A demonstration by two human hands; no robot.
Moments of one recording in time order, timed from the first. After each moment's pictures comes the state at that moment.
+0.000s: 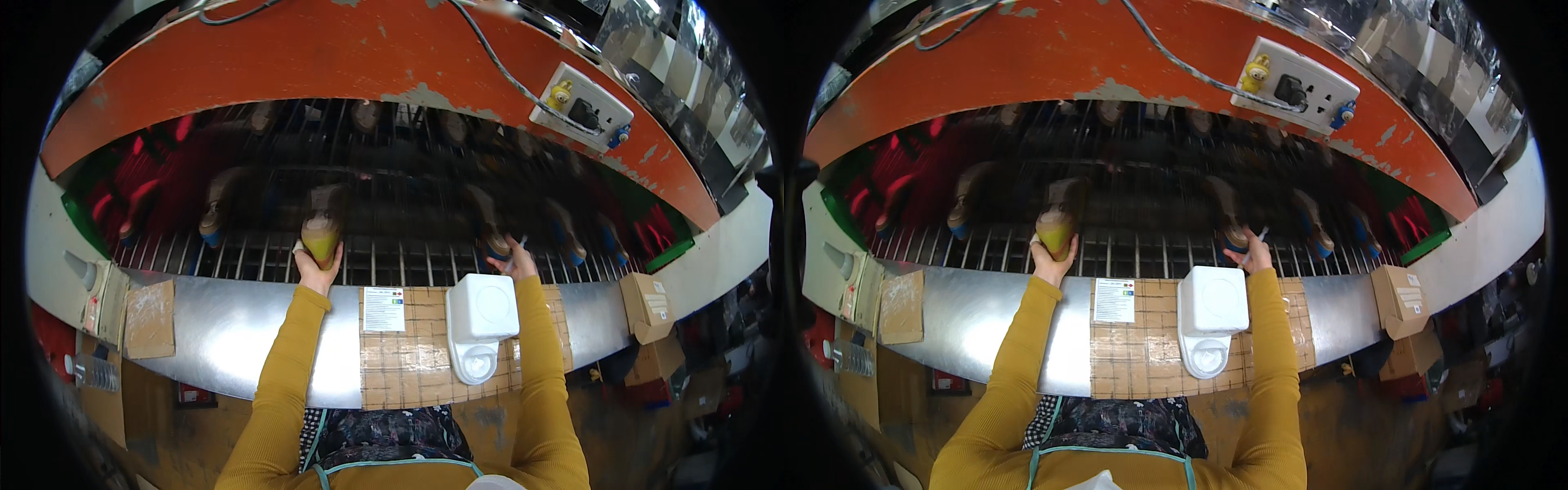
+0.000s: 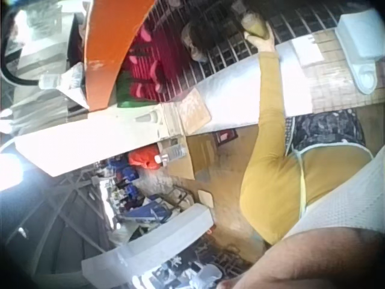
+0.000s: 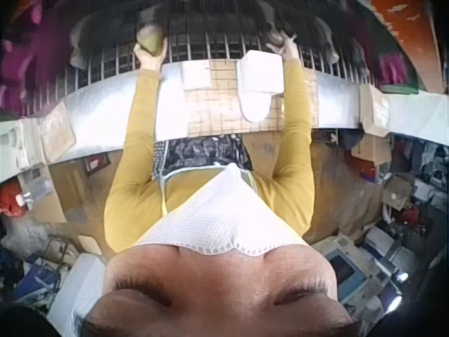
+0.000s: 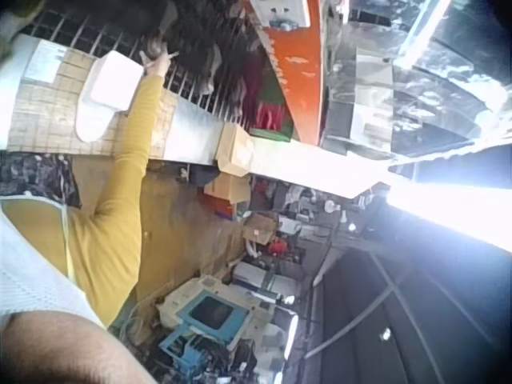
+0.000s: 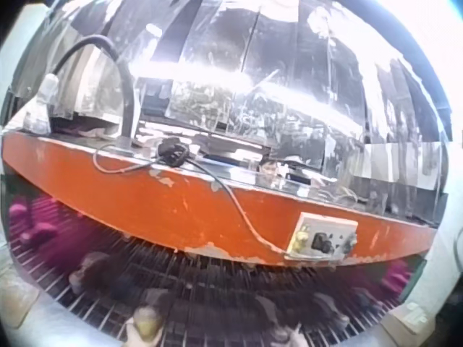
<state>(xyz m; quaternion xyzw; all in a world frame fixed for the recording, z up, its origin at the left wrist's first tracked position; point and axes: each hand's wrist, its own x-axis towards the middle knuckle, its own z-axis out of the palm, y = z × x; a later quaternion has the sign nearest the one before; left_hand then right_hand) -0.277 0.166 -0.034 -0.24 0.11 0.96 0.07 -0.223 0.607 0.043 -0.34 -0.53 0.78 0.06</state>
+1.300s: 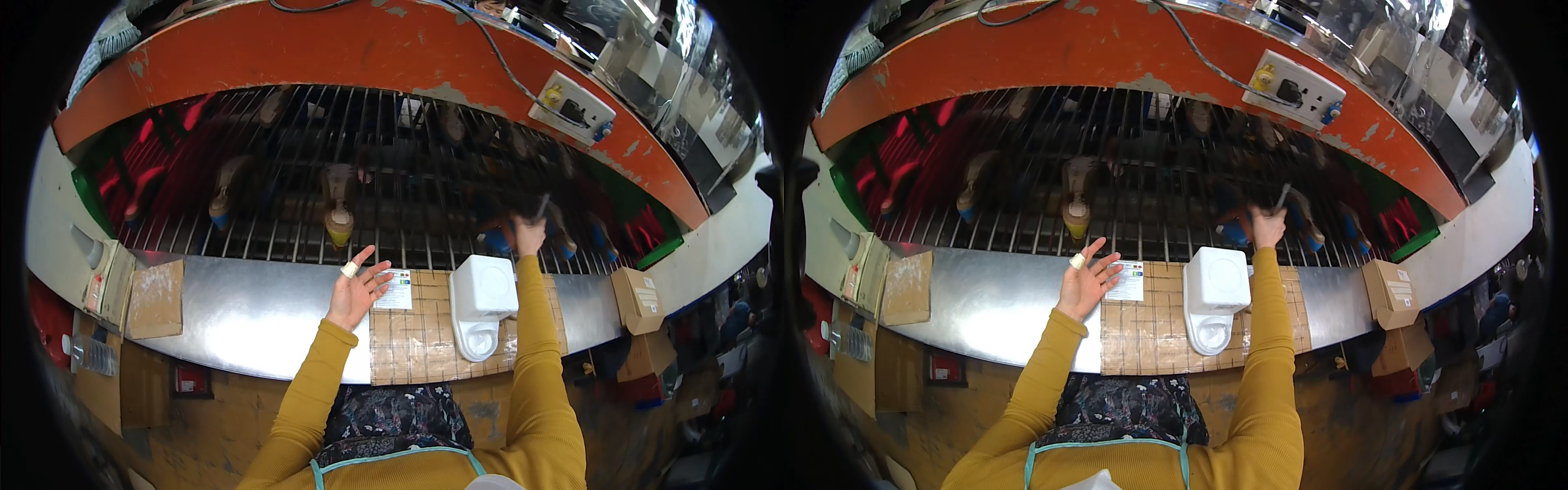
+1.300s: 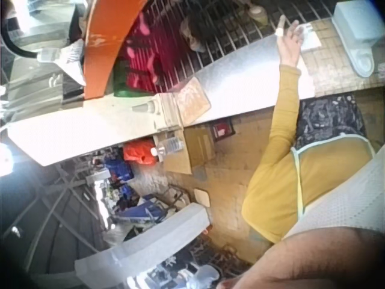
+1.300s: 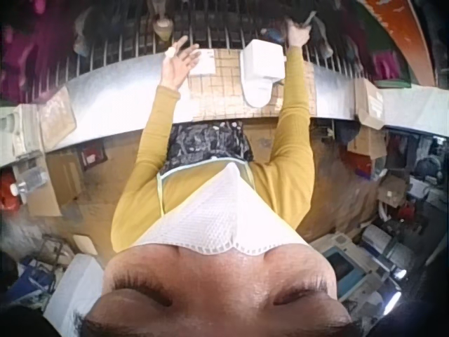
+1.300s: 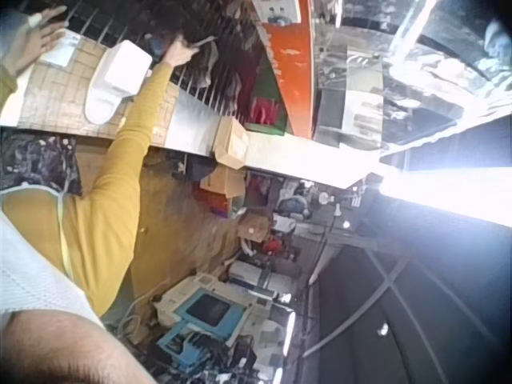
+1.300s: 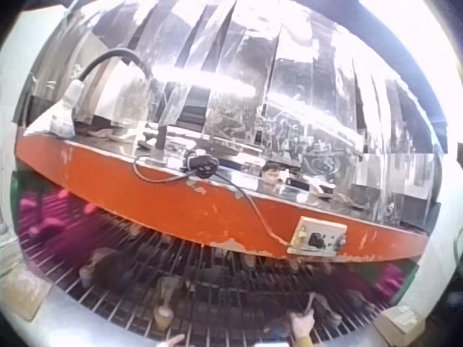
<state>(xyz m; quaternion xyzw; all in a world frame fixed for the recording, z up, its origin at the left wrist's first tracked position) -0.130 0.204 0.031 0.03 0.31 0.92 0.22 -0.215 0.615 0.079 -0.29 -0.83 0.32 0.36</state>
